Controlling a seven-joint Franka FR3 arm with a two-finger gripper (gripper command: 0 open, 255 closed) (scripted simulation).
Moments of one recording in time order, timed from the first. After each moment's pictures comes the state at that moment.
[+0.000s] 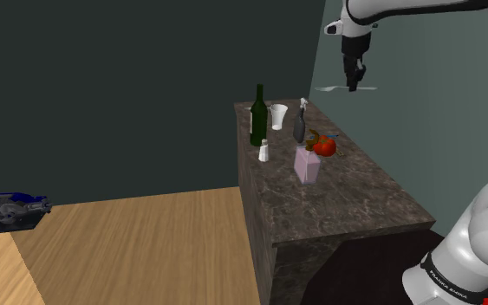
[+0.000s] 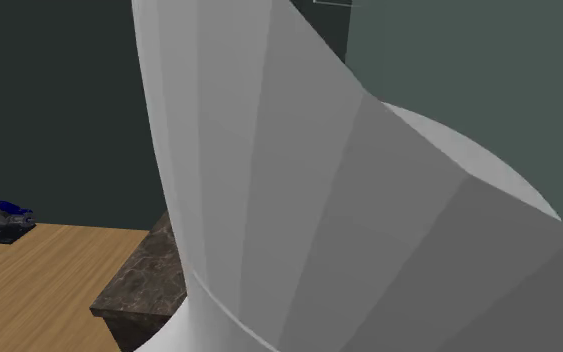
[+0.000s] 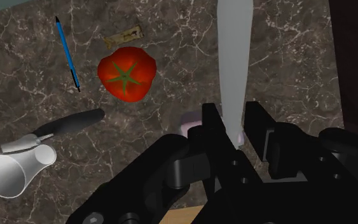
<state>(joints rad) 0.02 -0.24 -0.18 -1.84 -0.30 1.57 -0.94</state>
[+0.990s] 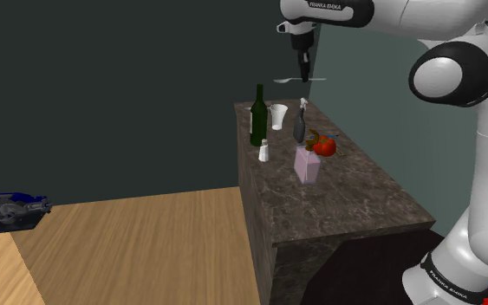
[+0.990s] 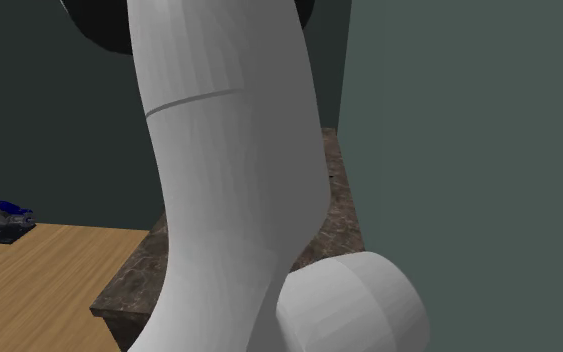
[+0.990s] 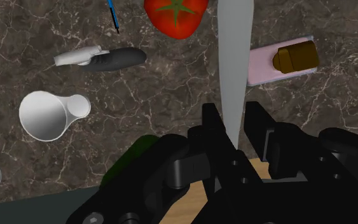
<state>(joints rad) 0.01 0.40 -0.18 -1.06 -0.19 1.42 -0.97</state>
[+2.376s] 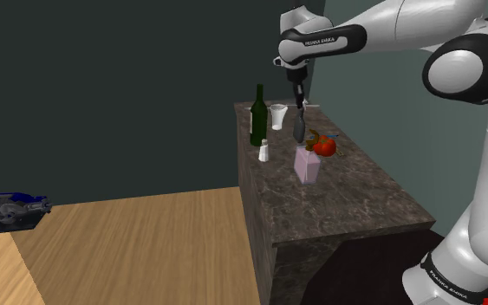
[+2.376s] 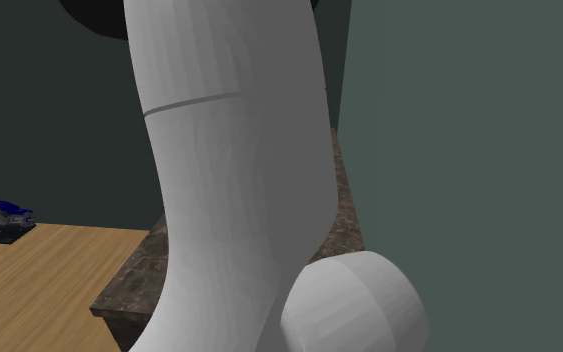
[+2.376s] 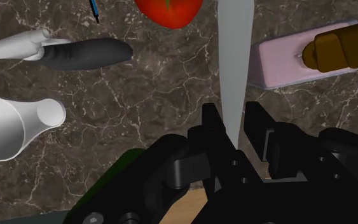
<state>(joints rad) 0.02 0.34 -0.17 -1.43 -0.20 1.73 -0.90</state>
